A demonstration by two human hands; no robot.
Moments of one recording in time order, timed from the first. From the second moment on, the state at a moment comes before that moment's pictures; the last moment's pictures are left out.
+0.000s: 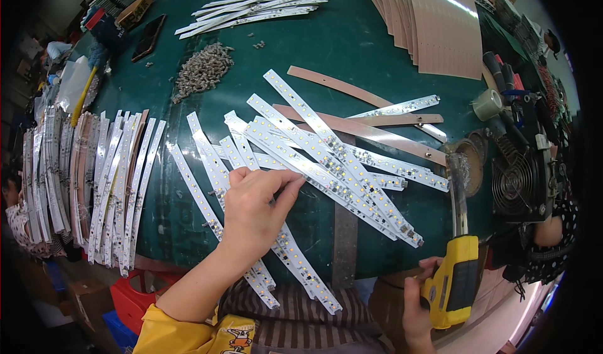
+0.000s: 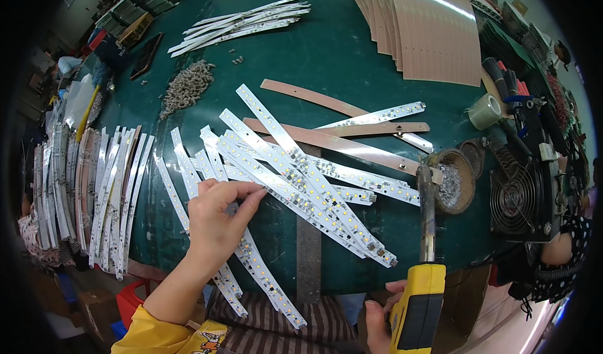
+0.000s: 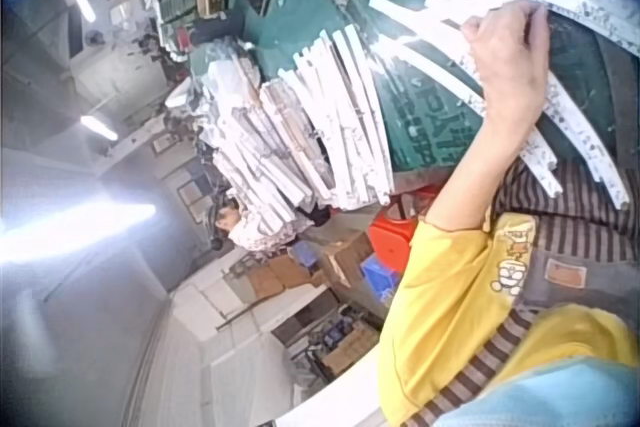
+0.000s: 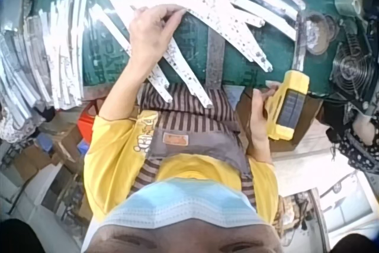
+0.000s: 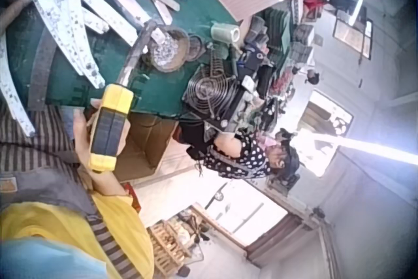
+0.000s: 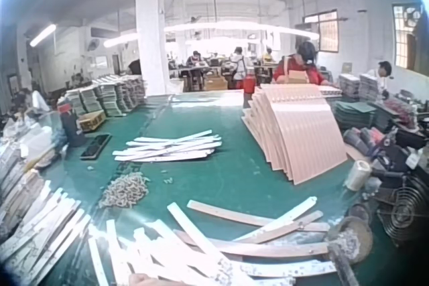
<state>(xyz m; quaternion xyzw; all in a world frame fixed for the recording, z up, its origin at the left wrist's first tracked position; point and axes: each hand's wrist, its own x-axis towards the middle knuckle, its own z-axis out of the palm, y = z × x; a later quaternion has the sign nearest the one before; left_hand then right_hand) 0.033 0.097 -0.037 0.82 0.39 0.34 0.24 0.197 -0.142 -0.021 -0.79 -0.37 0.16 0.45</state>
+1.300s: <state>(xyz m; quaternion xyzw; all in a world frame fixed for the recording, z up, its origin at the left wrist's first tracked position) 0.026 0.095 -0.041 0.83 0.39 0.34 0.19 0.183 -0.119 -0.040 -0.66 -0.39 0.35 0.54</state>
